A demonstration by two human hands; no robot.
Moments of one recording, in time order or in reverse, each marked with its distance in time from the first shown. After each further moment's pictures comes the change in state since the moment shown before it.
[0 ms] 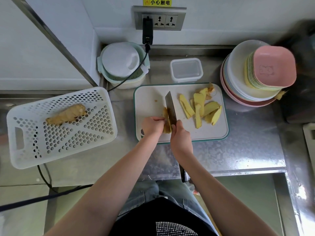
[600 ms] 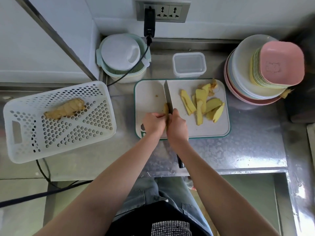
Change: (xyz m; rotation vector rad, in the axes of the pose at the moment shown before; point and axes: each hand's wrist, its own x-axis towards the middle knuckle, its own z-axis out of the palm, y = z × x) left_hand -0.005 0.001 0.003 0.030 -0.021 0.080; right_hand 0.025 -0.015 0.008 -0.066 -0.012 0.004
